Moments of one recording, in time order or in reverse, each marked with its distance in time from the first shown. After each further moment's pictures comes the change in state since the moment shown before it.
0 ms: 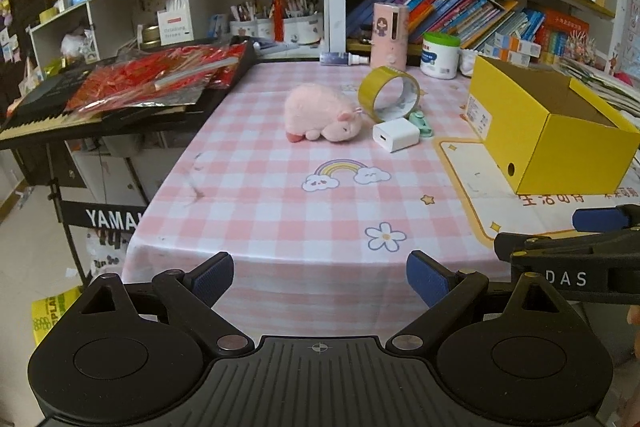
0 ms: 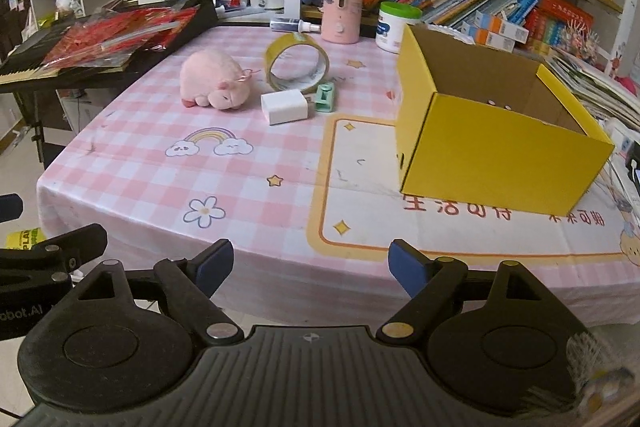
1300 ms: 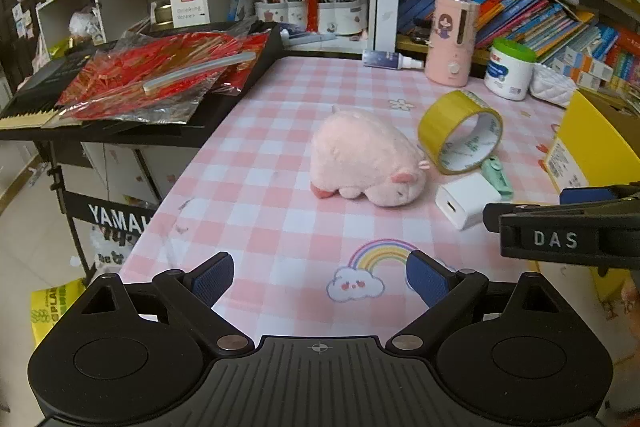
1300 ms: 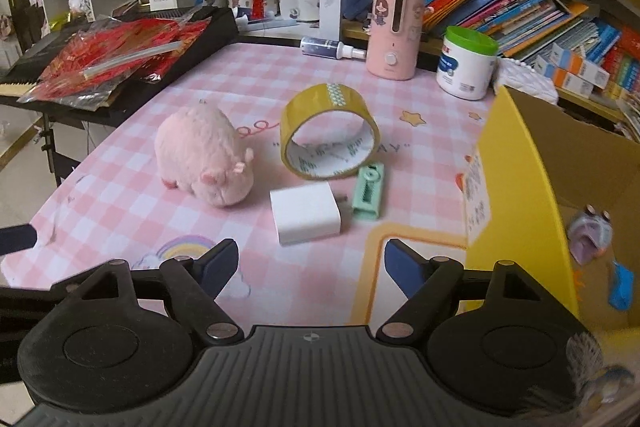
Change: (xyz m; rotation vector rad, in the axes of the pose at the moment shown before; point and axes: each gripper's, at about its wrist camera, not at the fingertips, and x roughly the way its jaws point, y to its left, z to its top) left arm 0.125 0.015 0.084 -0.089 0.056 0.087; right arm 0.141 0.000 0.124 -0.065 0.003 0.118
